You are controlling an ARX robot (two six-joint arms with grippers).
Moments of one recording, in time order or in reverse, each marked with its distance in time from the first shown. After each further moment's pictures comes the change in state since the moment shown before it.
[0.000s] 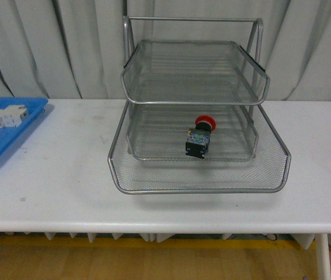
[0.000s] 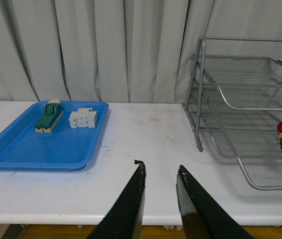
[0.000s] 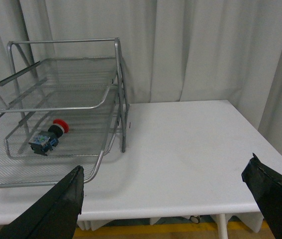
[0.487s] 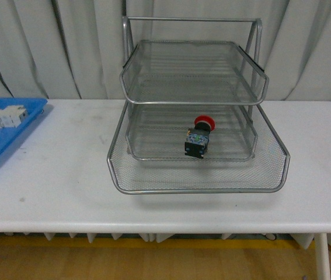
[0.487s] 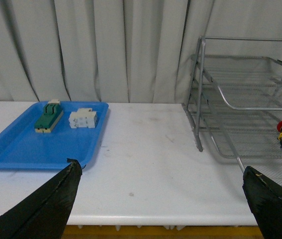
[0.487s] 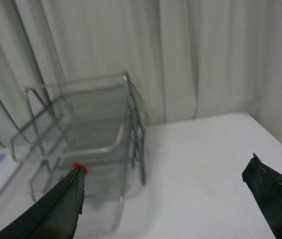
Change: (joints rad) left arm 0.000 0.000 0.000 0.000 0.000 0.000; right arm -0.003 0.523 0.165 0.407 -0.034 0.140
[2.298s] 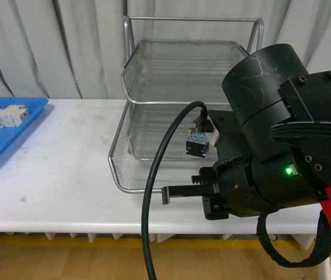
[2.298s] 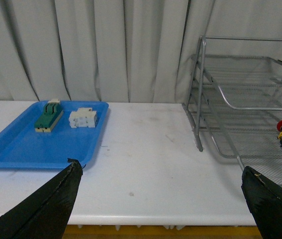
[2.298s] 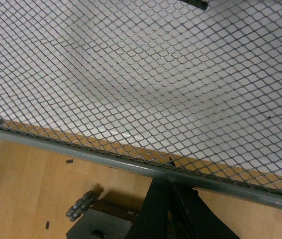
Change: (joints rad) left arm 0.000 0.000 0.000 0.000 0.000 0.000; right arm 0.467 1.419 0.830 -0.378 0.023 0.146
